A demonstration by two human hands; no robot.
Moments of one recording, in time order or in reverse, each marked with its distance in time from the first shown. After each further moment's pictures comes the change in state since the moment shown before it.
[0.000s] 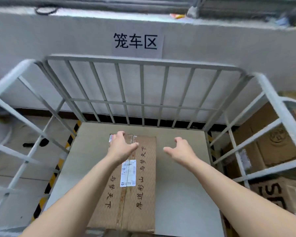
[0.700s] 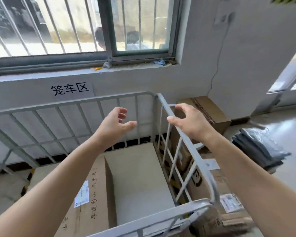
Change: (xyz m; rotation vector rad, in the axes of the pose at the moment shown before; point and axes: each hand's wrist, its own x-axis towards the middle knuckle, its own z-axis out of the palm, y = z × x) left_hand -0.269 0.251 0.032 -0.085 -0.129 0.641; right_hand -0.277 0.134 -0.280 0.103 0.540 -0.278
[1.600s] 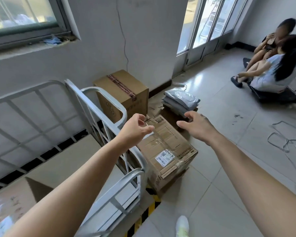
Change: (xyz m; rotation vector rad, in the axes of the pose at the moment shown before) left_hand -0.036 0.102 0.286 -0.010 -0.628 0.114; right_hand -0.145 0.234 -0.114 0.021 0.250 0.651
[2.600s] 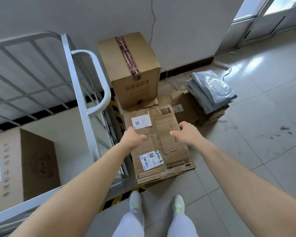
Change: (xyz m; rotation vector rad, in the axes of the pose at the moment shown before) left_hand 0.182 -0.076 0.159 -0.042 0.150 -0.672; right_hand 0.238 0.121 0.045 -0.298 -0.543 -0.027
